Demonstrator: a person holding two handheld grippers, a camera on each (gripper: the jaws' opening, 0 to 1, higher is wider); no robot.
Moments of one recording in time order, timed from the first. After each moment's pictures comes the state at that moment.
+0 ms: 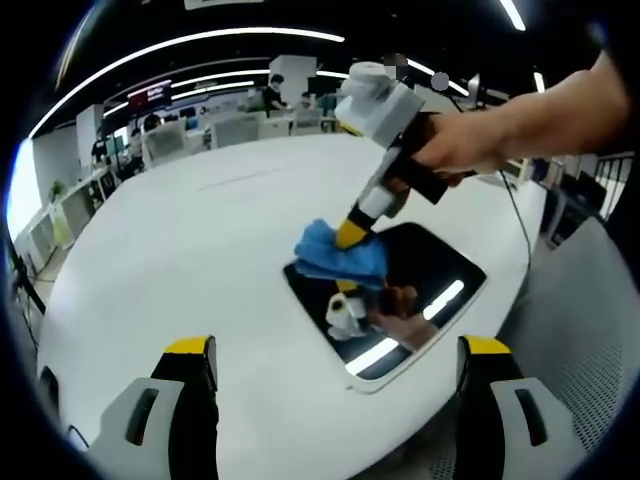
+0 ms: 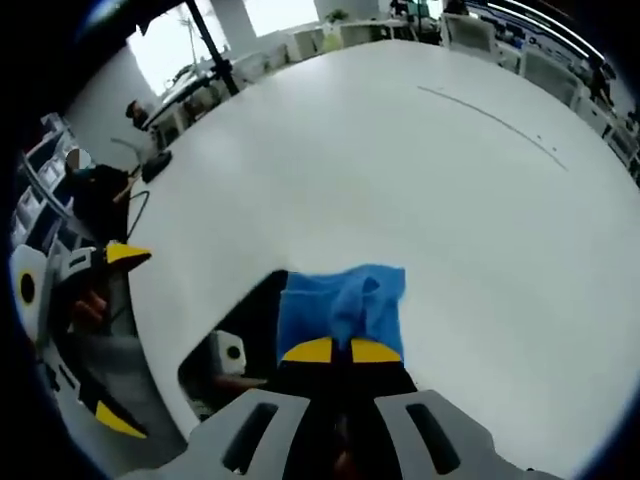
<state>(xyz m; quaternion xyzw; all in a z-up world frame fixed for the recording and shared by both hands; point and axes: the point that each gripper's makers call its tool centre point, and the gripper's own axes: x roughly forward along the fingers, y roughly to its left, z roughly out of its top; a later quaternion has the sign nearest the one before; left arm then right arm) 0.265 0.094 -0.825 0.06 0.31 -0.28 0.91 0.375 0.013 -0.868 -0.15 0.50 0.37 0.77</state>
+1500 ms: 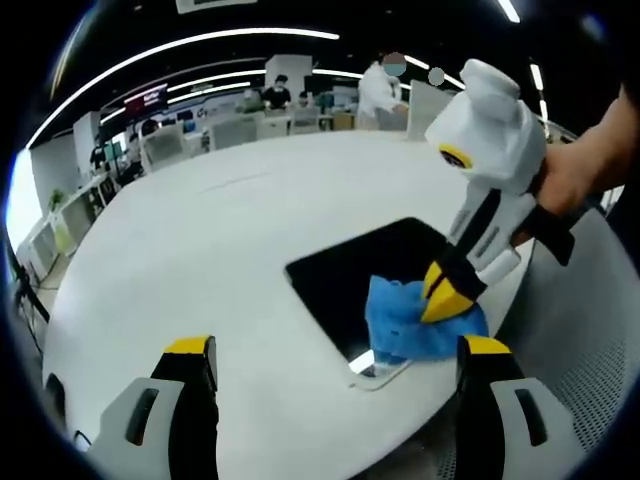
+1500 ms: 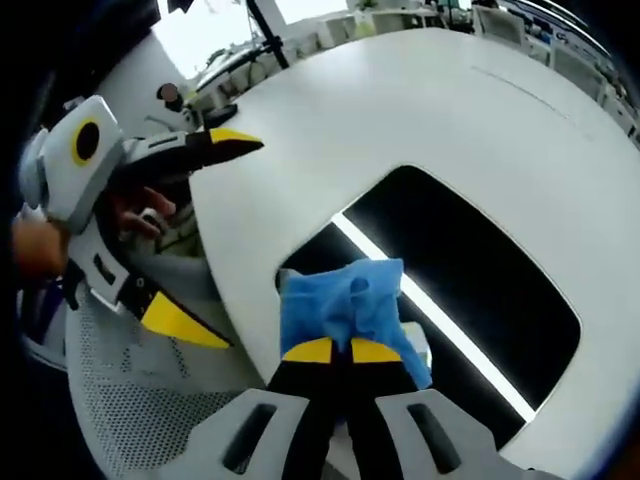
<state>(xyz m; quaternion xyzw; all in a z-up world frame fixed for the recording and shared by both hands) 0.264 0.096 -0.824 0.08 0.31 -0.28 0.91 0.249 0.012 -0.868 -0.14 0.52 0.43 0.72</state>
